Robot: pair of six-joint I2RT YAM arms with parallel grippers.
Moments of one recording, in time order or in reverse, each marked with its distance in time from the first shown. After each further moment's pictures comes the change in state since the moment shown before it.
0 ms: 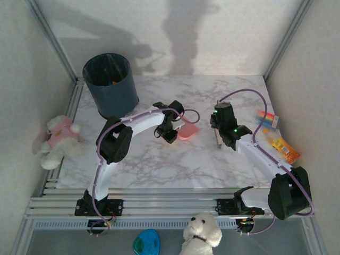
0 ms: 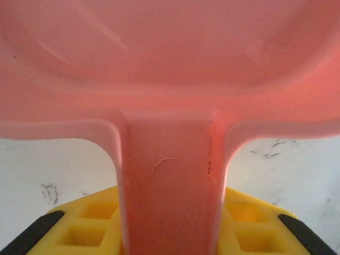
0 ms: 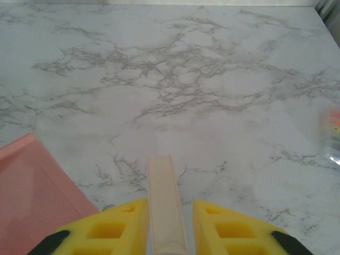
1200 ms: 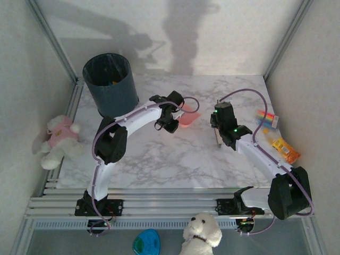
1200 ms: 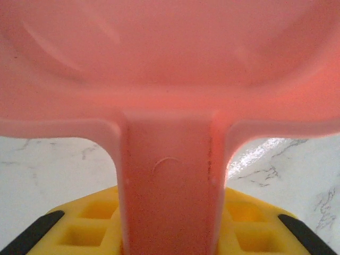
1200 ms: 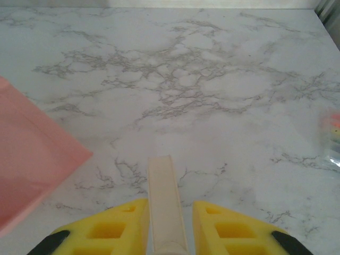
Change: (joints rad) left arm 0.019 -0.029 0.096 0.011 -0.049 -0.072; right arm 0.000 0.000 0.001 0.006 0.000 0.000
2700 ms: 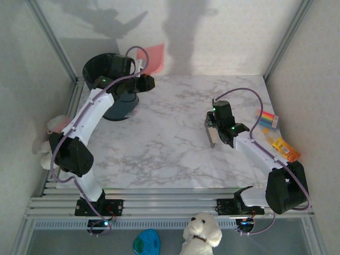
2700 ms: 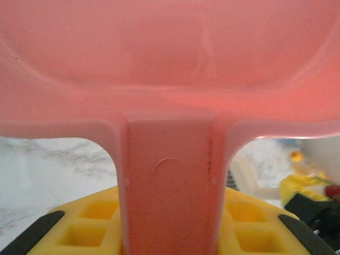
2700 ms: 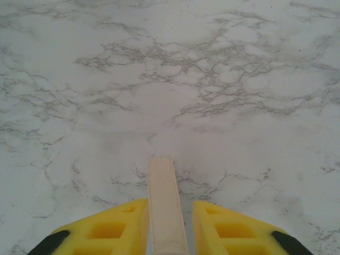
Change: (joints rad) left arm 0.341 -0.393 -0.034 0.291 0.316 -0.385; right arm 0.000 0.055 0.020 0.035 -0.131 0.001
